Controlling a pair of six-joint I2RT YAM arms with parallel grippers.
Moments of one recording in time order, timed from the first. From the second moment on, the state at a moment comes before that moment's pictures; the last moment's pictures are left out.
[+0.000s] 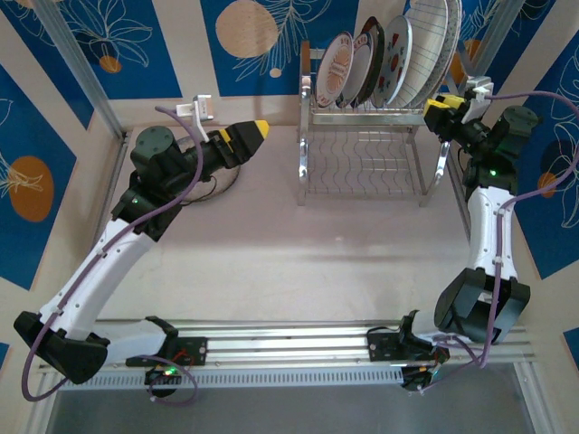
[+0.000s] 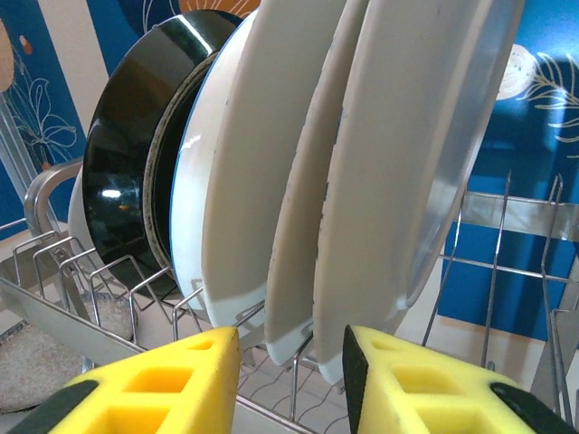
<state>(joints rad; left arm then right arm) -0.53 1.19 1.36 -0.08 0.39 -0.80 -0.36 1.38 1.32 0.09 -0.84 0.10</state>
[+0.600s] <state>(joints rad) -0.53 1.19 1.36 -0.10 0.38 -0.82 -0.36 1.42 1.30 0.20 -0.86 0.11</state>
